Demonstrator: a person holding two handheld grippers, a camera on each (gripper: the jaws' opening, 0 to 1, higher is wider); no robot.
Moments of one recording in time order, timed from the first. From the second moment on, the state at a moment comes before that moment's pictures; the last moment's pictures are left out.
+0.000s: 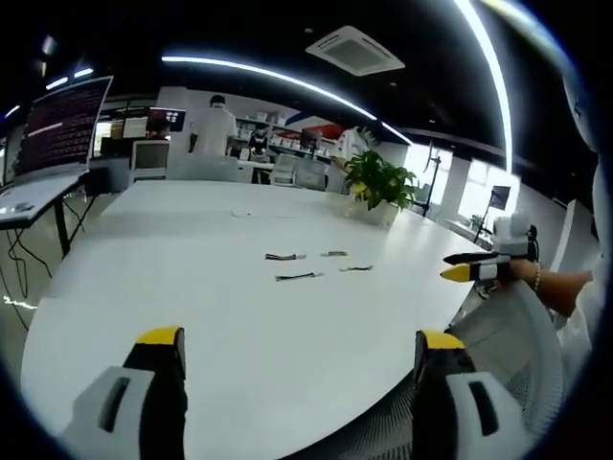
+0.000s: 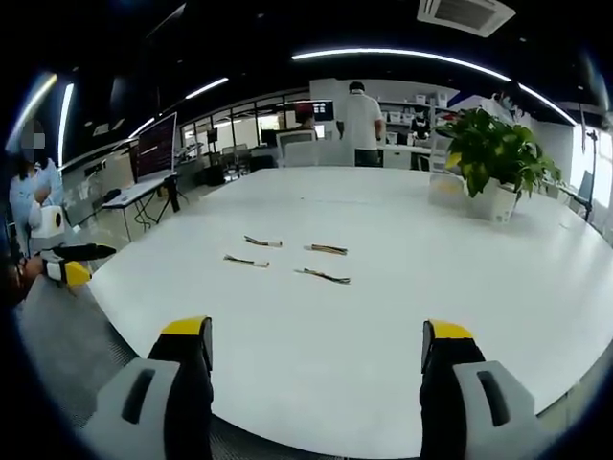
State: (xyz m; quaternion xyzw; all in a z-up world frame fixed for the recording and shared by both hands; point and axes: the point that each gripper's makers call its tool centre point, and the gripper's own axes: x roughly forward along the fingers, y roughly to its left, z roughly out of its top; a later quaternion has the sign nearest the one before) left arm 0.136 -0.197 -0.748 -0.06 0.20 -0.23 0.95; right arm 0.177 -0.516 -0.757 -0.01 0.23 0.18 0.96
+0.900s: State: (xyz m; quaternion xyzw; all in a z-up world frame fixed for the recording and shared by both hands) left arm 0.137 -0.199 -0.744 -0.06 0.21 -0.24 0.95; right arm 0.182 -0.519 -0.753 -0.02 0.24 0.18 0.95
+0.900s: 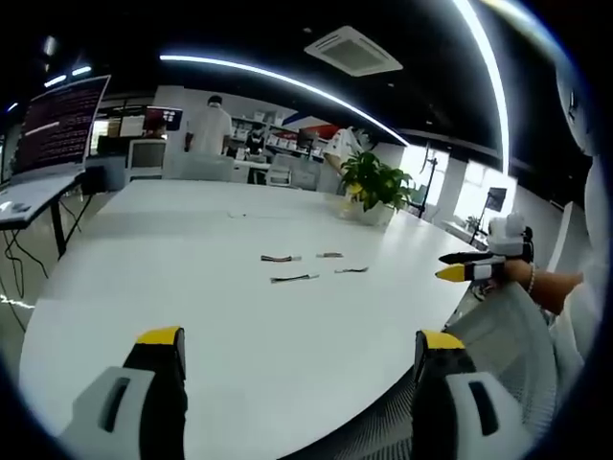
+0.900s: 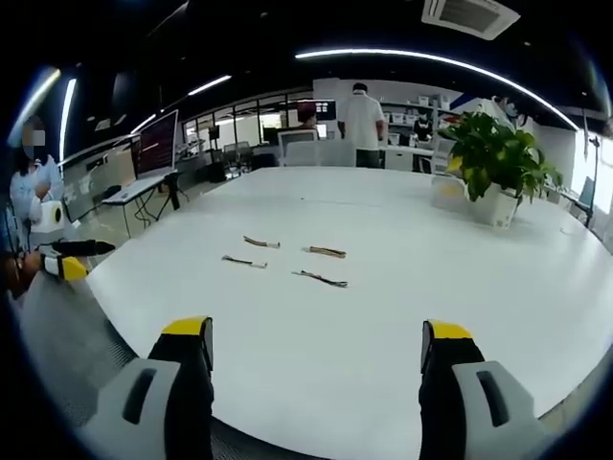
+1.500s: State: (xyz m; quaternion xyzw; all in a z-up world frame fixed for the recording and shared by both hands) left arm 0.159 -0.205 -0.729 -0.03 0.19 -0.26 0.95; right arm 0.189 -0.517 -0.743 -0.03 0.23 0.19 0.95
